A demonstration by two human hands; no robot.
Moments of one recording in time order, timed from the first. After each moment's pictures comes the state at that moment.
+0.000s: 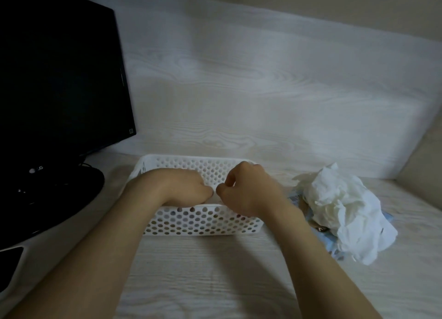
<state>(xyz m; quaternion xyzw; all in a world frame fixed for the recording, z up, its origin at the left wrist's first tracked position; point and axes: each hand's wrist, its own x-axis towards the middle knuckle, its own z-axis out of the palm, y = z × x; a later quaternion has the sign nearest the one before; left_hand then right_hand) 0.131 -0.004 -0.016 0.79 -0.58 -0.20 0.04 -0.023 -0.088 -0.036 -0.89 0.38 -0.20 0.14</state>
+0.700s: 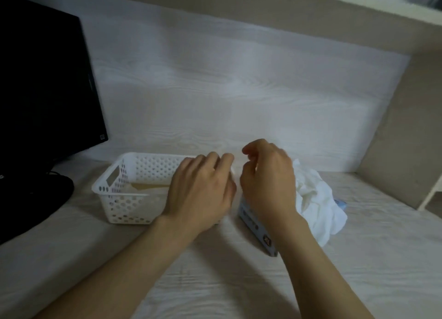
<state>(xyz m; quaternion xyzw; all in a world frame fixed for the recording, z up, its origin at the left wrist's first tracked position) 0.039 -0.016 -0.049 0.64 -0.63 0.31 0.31 -0.086 -0.092 -0.029 -0.77 0.38 -0.52 -0.01</state>
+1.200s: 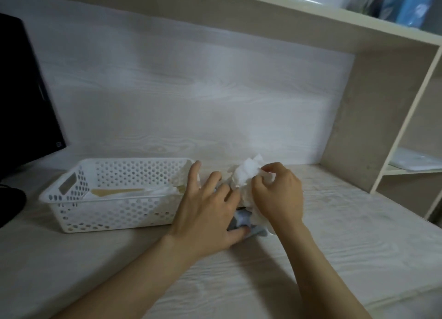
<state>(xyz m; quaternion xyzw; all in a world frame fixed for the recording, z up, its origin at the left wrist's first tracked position) -0.036 -0.030 -0.074 0.58 -0.74 0.31 0.17 -0.186 -0.126 -0.064 -0.66 0.55 -0.50 0.09</state>
